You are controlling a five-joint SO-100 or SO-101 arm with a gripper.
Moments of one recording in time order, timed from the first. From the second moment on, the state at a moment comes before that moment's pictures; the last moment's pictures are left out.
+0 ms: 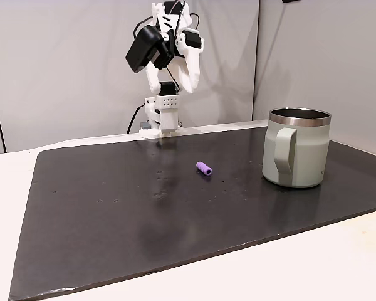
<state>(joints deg) 2.6 136.1 114.3 68.8 -22.2</state>
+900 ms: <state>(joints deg) 7.3 73.2 57.7 95.0 -52.6</state>
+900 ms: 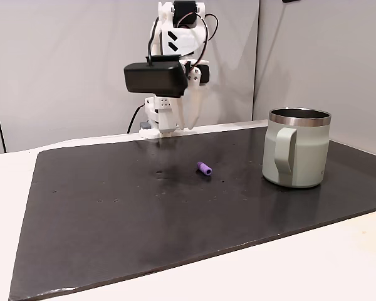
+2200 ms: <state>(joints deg) 5.4 44.3 32.9 102.4 -64.0</state>
